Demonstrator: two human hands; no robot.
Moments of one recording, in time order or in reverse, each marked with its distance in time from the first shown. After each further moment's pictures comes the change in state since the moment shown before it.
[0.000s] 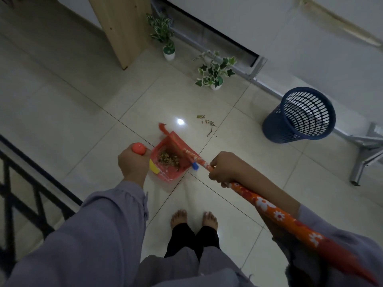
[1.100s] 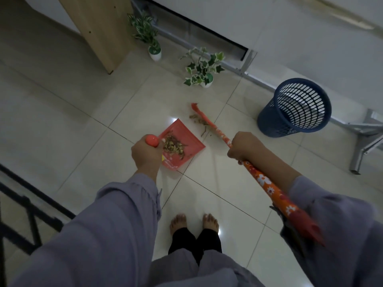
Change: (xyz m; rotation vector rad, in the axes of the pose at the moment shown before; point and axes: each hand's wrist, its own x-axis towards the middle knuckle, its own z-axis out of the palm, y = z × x) left_hand 0.003 0.063 0.062 -0.052 -0.075 0.064; right_hand 0.033 0.046 -0.065 -0.022 0.253 0.148
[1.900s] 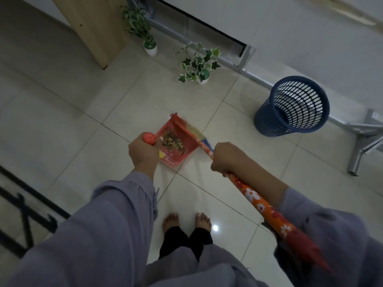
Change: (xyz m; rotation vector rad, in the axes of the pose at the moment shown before) left_hand -0.007 0.012 0.039 -0.004 -0.006 -0.051; right_hand 0.003 0.009 0.013 -0.145 -0.135 -0.170
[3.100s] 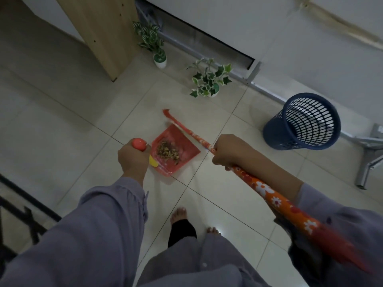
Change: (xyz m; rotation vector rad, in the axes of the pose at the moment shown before) left_hand 0.103 0.002 -0.061 0.075 0.017 0.000; right_hand 0.042 -0.082 -0.076 0.048 0.008 0.007
